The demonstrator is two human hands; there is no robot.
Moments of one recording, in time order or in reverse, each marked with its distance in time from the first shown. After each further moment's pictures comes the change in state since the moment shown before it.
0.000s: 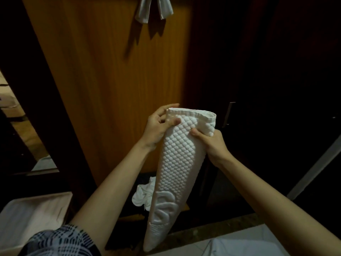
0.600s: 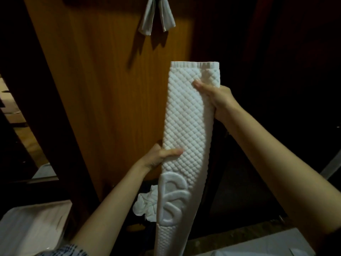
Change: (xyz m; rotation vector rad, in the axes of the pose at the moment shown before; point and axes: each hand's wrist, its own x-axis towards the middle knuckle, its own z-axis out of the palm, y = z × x) left_hand -0.010 -0.026 -0.018 -0.064 -0.124 -0.403; right_hand 0.081 -0.114 0.031 0.040 0.111 0.034
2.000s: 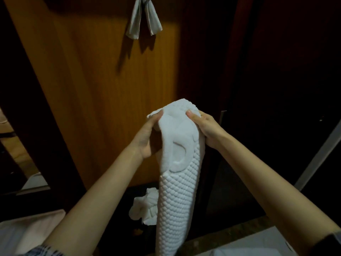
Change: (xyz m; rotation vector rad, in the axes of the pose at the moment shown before) left_hand 0.000 0.061 0.033 -0.349 0.142 -0.061; right_hand -0.023 0.062 -0.038 -0.229 -0.173 0.082
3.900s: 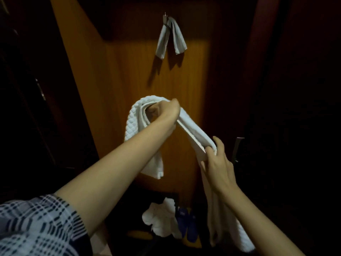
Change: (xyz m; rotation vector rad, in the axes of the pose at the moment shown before) left_hand 0.100 0.042 0.158 0.494 1.018 0.214; right_hand 0.000 0.036 -0.105 -1.164 0.080 -0.554
